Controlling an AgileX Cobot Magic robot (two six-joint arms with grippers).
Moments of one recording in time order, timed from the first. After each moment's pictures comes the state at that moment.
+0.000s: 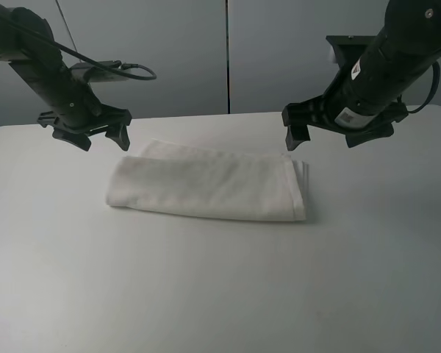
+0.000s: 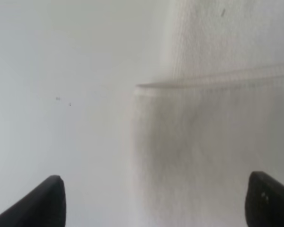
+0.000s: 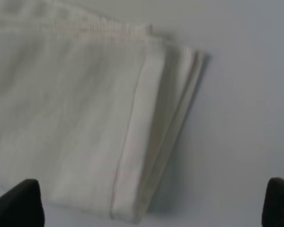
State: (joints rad) left arm -0.48 2.00 -1.41 -0.07 0.76 -0.05; right arm 0.43 1.63 -1.03 -0.08 0.69 0.38
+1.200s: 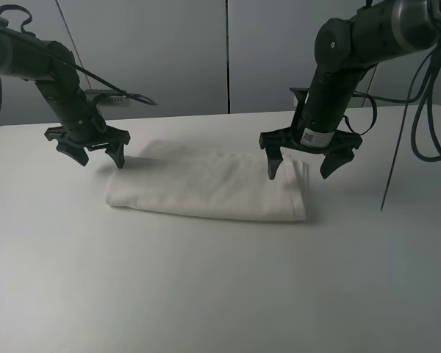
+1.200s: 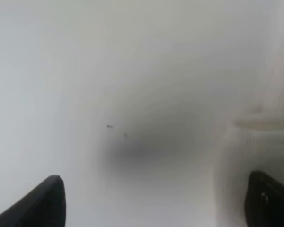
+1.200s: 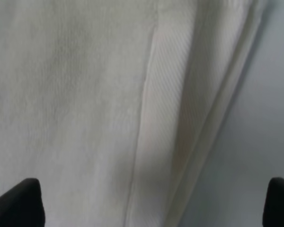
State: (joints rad) left arm -0.43 2.23 -1.58 0.01 0.86 -0.04; right arm 0.38 2.04 -1.34 0.09 0.90 0.28
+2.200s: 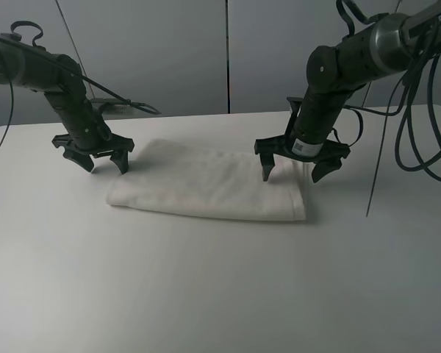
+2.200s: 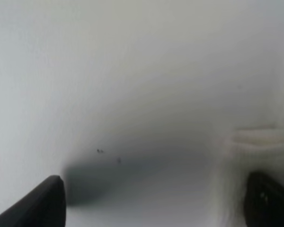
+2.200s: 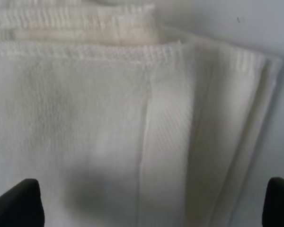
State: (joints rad) left arm -0.43 2.28 -1.60 0.00 0.82 -0.02; right arm 0.37 2.12 -1.34 0.09 0.74 0.31
